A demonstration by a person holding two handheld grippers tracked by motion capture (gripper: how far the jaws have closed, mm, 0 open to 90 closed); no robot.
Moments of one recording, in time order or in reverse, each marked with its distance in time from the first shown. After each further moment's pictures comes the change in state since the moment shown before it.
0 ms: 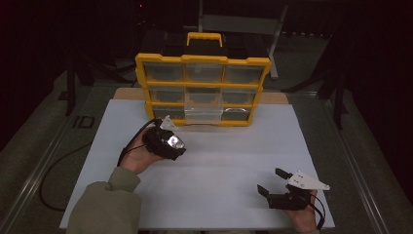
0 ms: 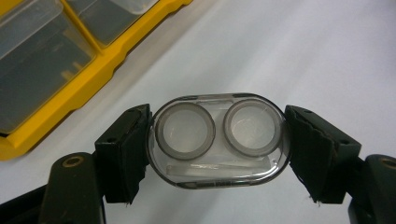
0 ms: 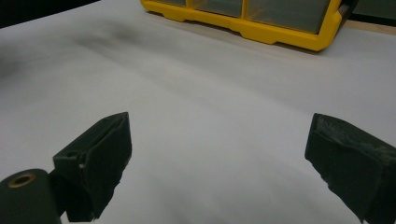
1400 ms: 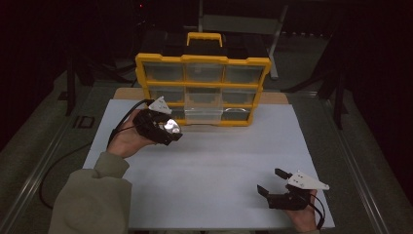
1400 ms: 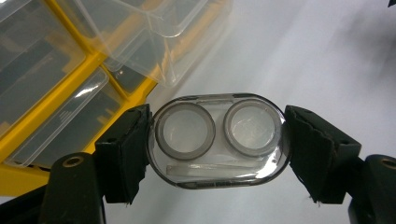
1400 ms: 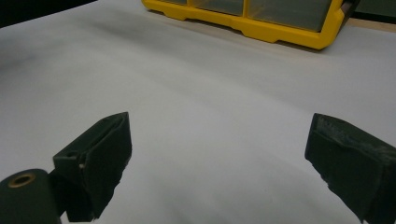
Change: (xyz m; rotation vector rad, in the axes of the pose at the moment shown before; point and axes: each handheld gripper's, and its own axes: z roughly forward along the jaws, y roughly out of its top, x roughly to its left) left arm 0.021 0.033 -0.048 -0.064 -0.036 0.066; right arm 0.000 0.000 0.001 0.005 0.005 0.001
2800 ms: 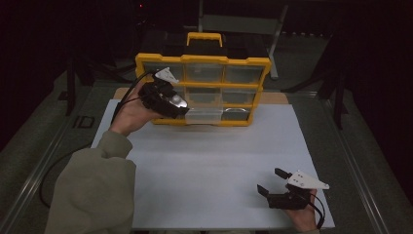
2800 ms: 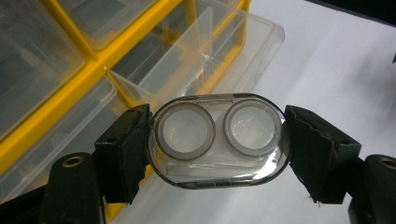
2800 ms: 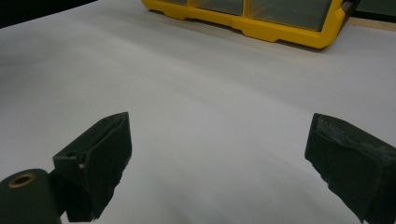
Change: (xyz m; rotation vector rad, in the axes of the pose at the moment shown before) left arm 0.026 0.068 -0.016 -0.024 0.041 -0.009; right arm -0.002 0.000 0.001 0.002 0.004 0.003
